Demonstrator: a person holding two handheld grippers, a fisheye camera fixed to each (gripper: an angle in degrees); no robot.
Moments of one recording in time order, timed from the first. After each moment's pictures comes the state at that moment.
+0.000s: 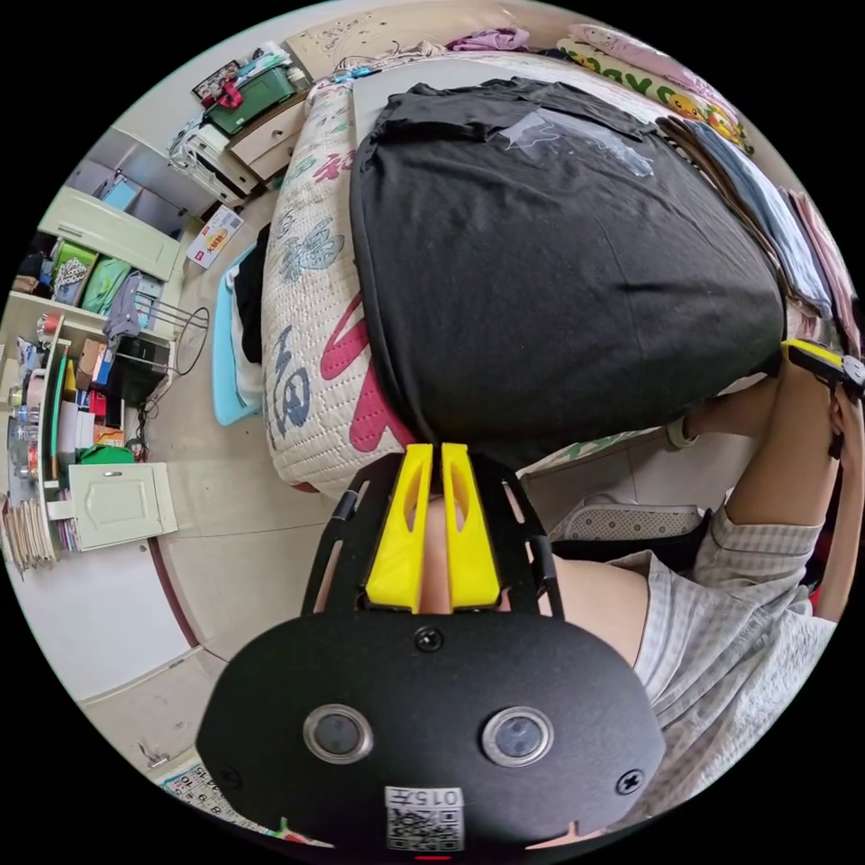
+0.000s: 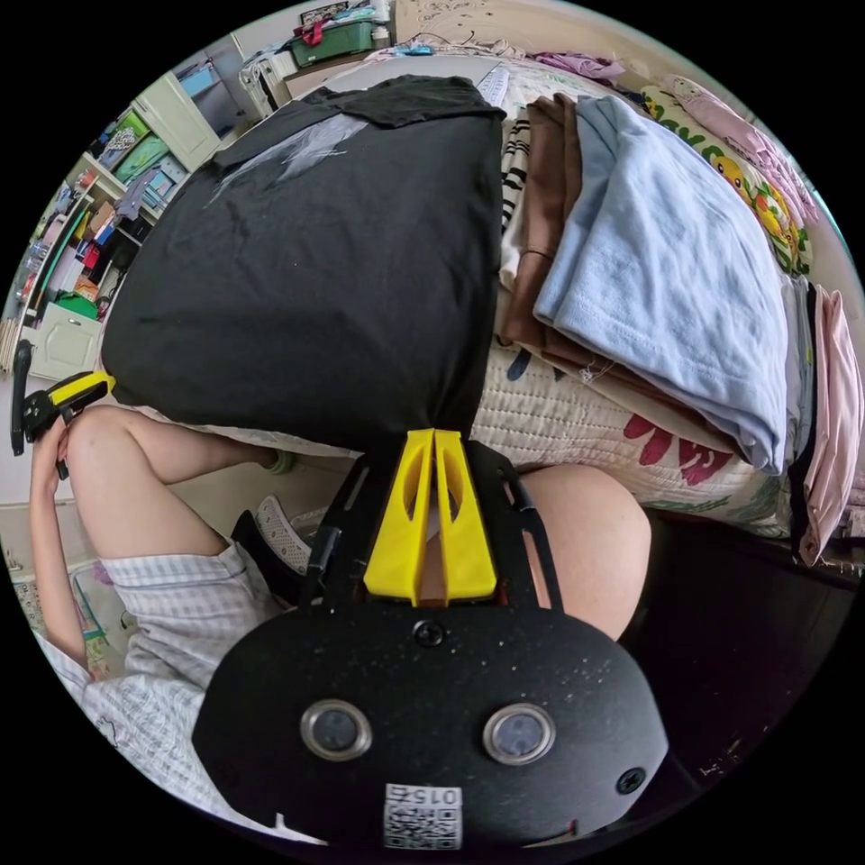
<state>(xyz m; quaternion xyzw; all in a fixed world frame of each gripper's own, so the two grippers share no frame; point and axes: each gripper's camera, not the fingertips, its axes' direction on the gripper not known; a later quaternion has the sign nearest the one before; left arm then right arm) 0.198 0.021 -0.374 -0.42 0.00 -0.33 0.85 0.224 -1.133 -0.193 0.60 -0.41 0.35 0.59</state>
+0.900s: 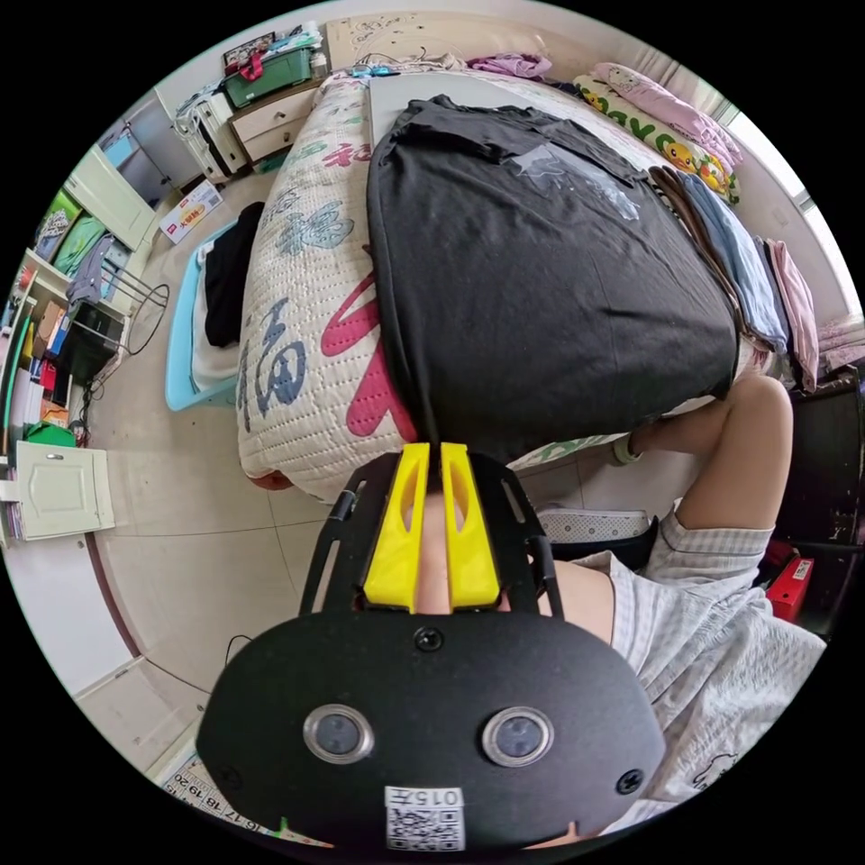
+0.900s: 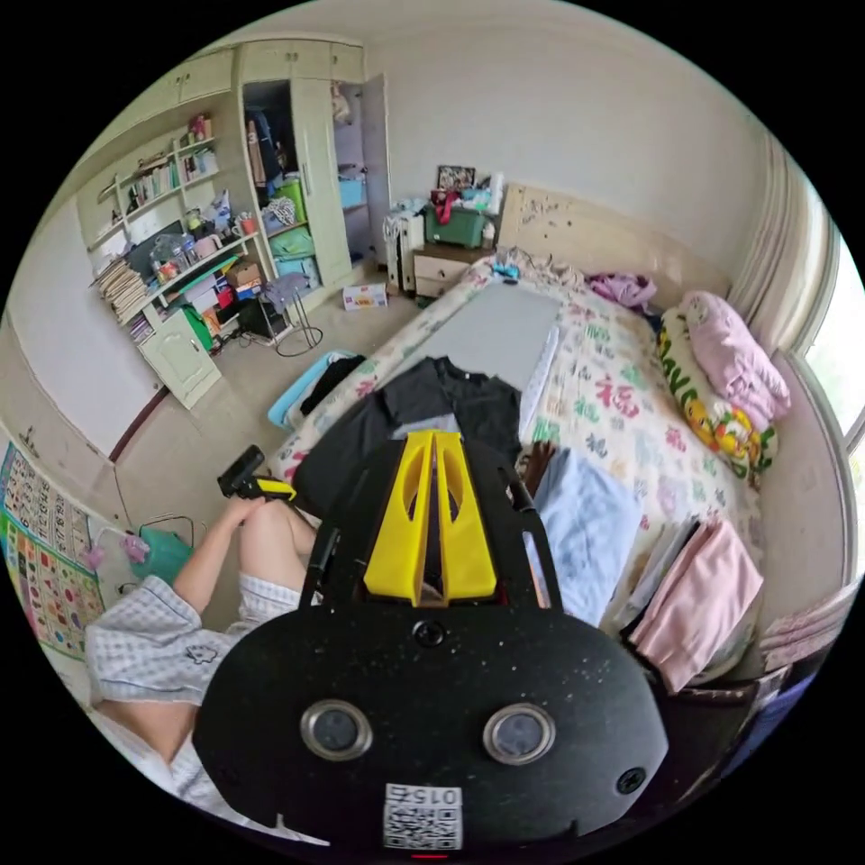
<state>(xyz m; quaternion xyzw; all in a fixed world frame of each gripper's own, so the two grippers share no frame) 0.139 0.061 -0.371 -0.36 0.07 -0.39 0.84 0.014 -0.760 -0.352 0.80 -0.23 0.33 0.44</state>
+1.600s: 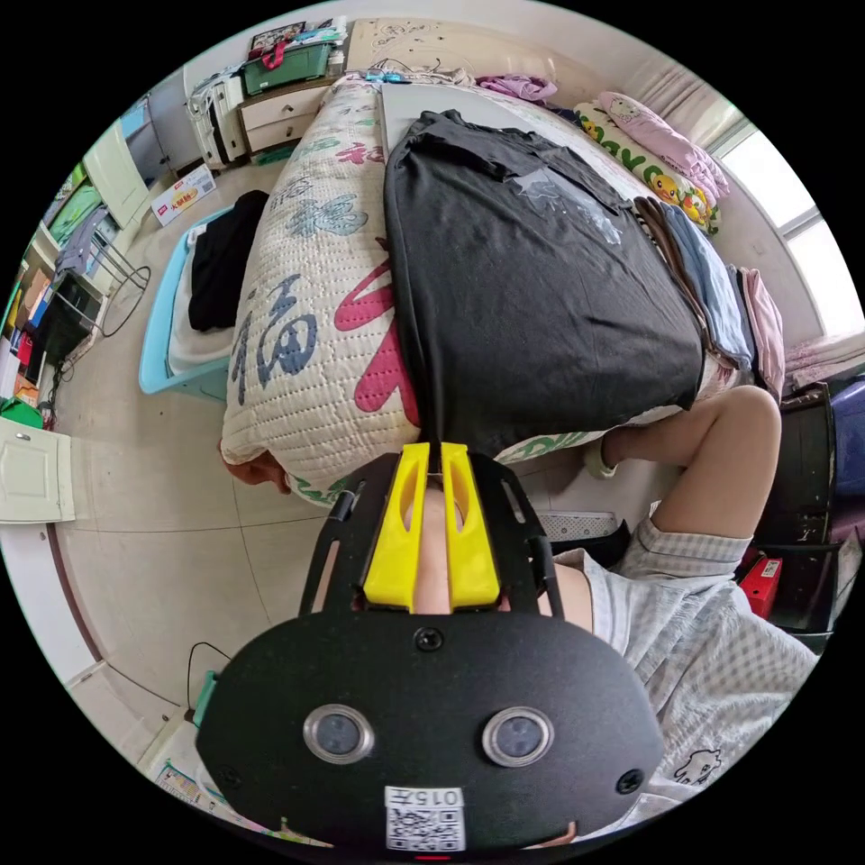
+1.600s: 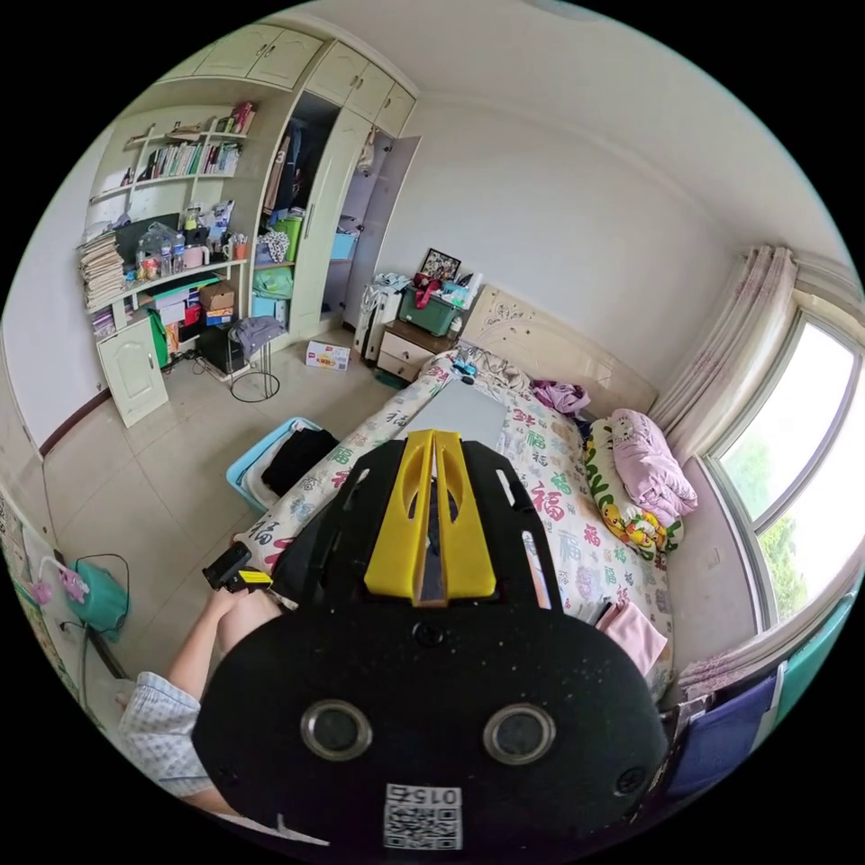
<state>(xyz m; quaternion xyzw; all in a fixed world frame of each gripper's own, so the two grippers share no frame) 0.088 0.091 -0.363 -0.31 0.11 -0.44 0.84 -0.116 -0.582 -0.567 0.80 -0.09 0.44 0.41</state>
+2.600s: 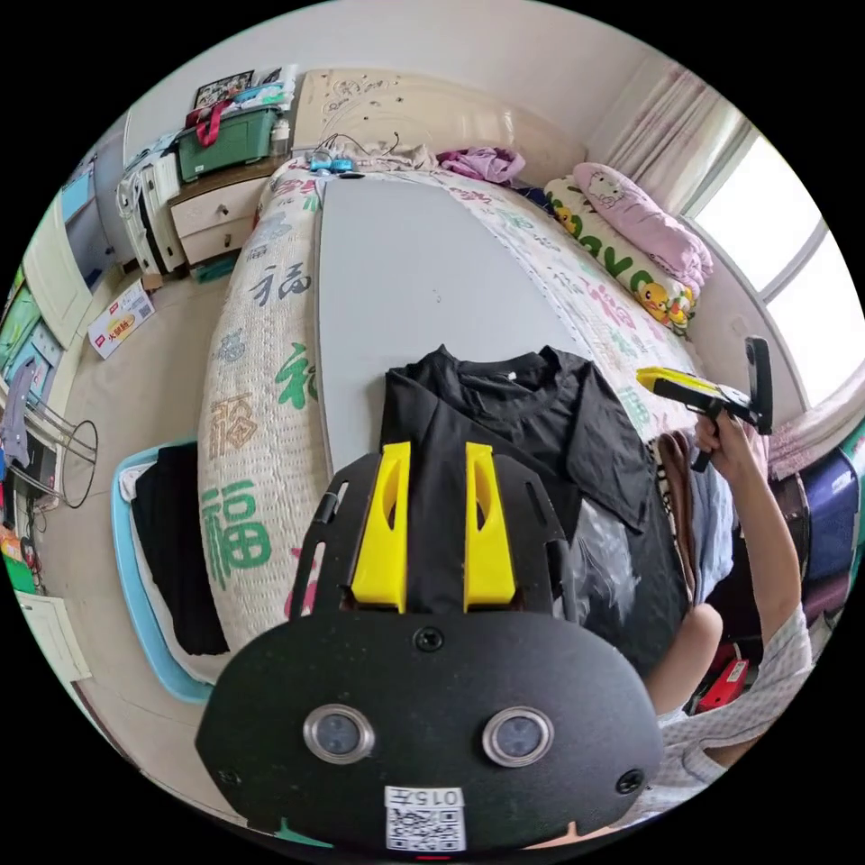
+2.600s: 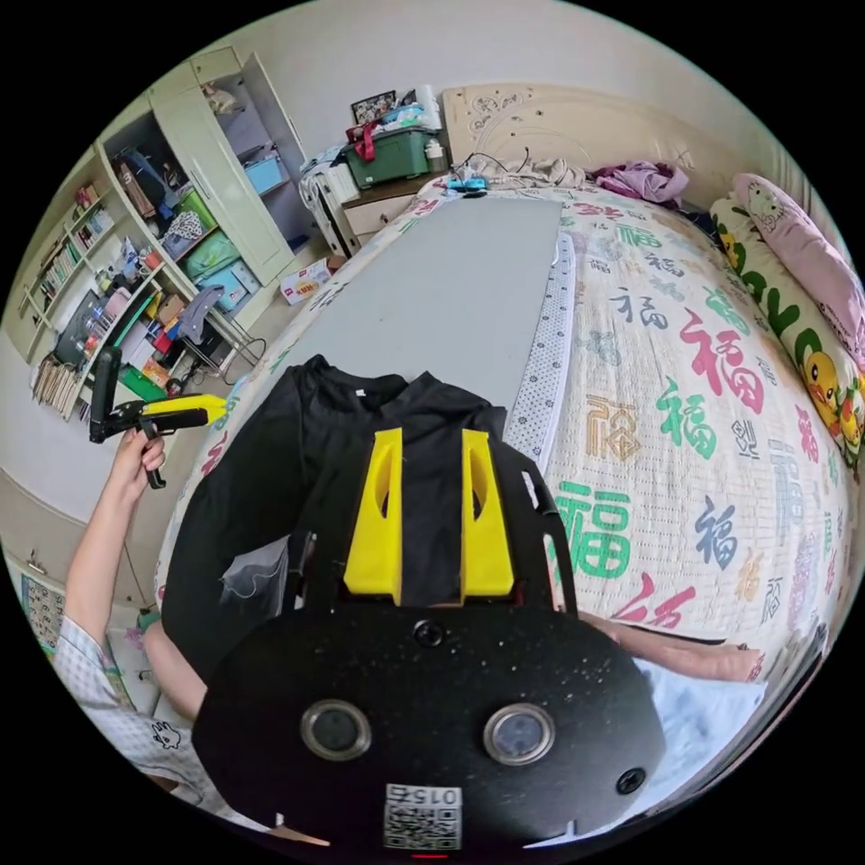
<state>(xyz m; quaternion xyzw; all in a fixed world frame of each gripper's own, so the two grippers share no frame) -0.247 -0.092 -0.059 -0.19 0.12 -0.42 0.88 0.484 -0.926 -0.460 0.76 -0.37 0.30 0.44</state>
